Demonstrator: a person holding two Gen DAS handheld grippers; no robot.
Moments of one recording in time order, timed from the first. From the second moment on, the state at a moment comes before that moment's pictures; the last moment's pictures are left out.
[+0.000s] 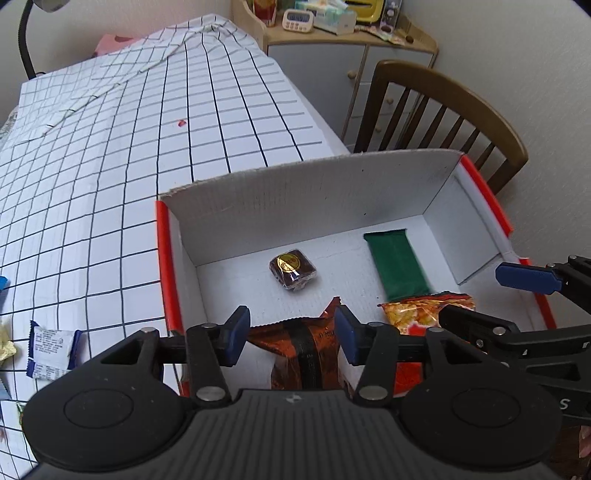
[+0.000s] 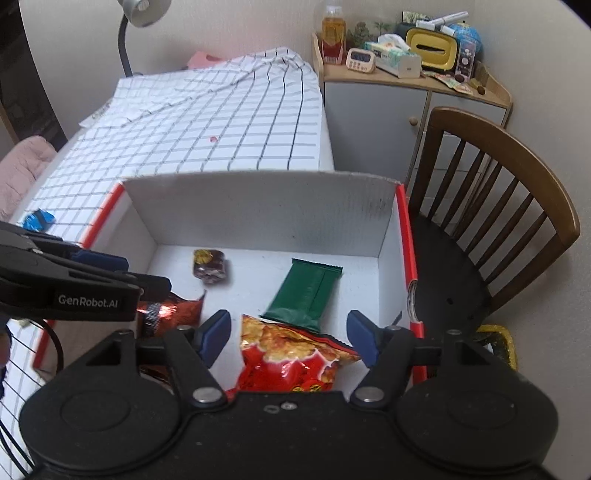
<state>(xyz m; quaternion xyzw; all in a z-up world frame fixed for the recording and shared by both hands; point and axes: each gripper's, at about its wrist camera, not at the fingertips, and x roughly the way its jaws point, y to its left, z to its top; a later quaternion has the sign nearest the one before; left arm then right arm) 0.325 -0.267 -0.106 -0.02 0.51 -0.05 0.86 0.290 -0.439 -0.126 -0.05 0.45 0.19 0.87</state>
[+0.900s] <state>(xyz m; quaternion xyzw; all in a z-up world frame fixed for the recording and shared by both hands) 0.220 -0.205 -0.022 -0.04 0.40 -0.07 0.91 0.198 -0.400 -0.039 0.00 0.34 0.24 0.91</state>
